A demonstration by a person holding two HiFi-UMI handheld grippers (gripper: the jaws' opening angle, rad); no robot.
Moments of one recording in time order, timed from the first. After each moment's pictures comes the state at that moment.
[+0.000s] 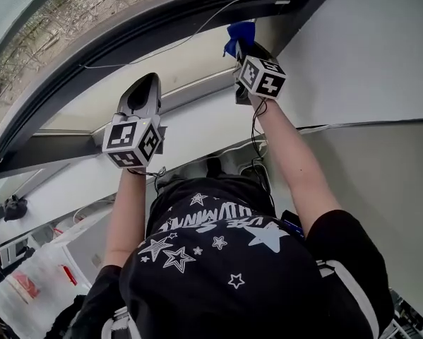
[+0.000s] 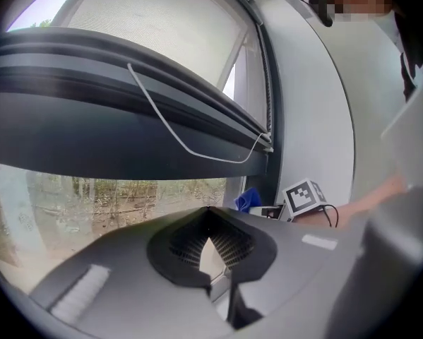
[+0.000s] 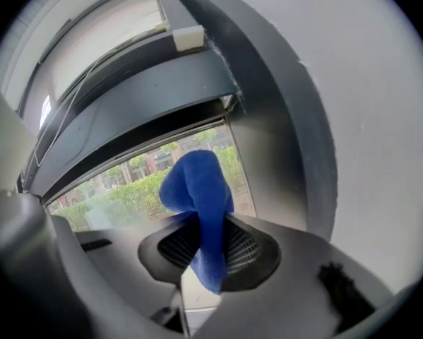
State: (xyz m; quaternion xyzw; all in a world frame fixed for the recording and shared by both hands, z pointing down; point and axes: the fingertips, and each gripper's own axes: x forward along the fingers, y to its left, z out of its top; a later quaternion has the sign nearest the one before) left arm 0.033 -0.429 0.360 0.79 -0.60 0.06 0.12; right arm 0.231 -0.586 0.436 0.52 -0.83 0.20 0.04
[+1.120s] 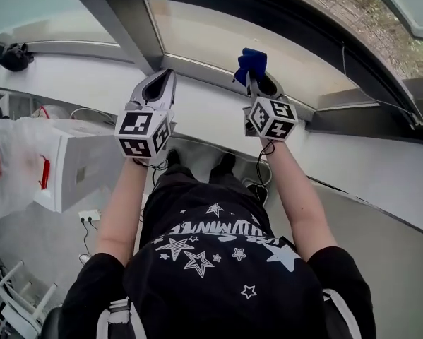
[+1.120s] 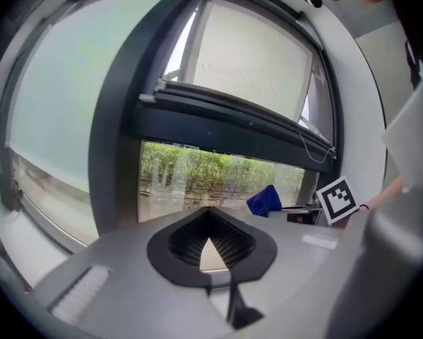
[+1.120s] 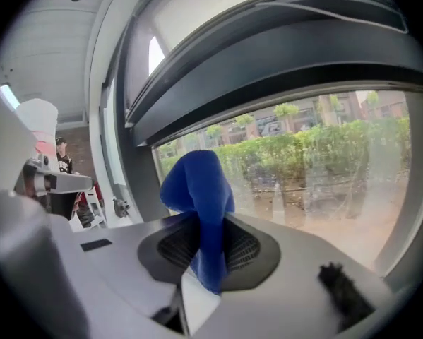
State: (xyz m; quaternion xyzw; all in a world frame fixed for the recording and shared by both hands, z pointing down) left arm -0.254 -0.171 0.408 0.60 -0.78 0.02 0.18; right arm -0.130 -0.341 0.460 0.23 -0.95 0.13 0.15
